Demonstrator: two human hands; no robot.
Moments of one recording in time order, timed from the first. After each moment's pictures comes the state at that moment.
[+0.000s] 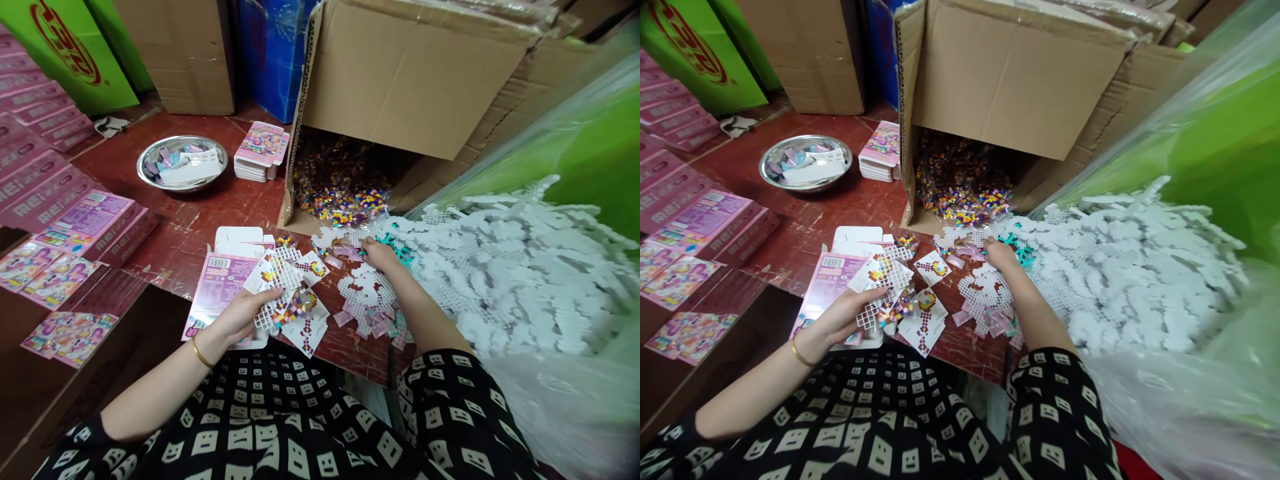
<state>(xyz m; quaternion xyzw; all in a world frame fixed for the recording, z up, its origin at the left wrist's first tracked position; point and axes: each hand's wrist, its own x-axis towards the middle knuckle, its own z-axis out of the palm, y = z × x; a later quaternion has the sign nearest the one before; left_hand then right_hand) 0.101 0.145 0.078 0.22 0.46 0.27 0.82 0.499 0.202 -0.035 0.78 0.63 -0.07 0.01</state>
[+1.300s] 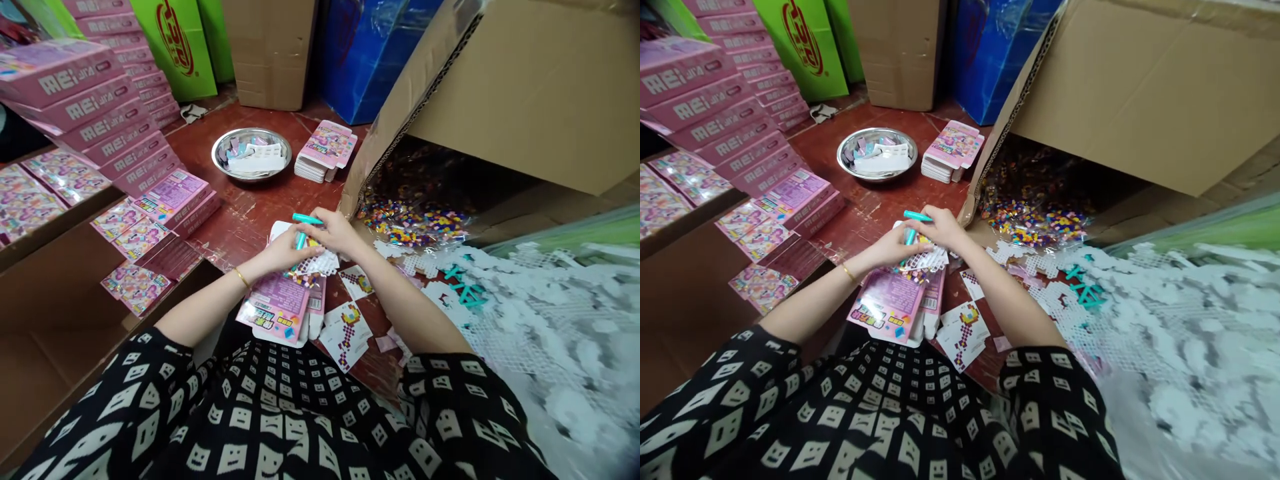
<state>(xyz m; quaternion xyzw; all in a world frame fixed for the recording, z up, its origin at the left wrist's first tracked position) 0.055 0.250 0.072 0.65 0.45 0.32 0.52 0.219 0.286 0.068 0.47 0.77 -0.30 -0.30</state>
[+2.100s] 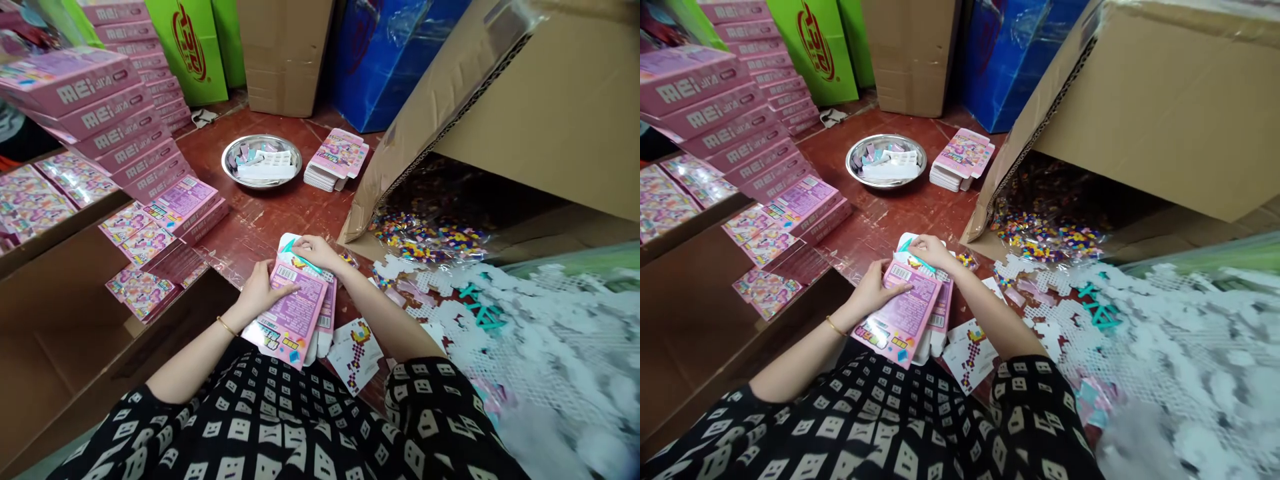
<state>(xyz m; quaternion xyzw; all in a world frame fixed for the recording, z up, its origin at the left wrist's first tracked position) -0.012 0.206 -0.003 0.65 0.62 0.27 0.34 0.179 0.309 -0.006 0.50 0.71 -0.44 -0.23</state>
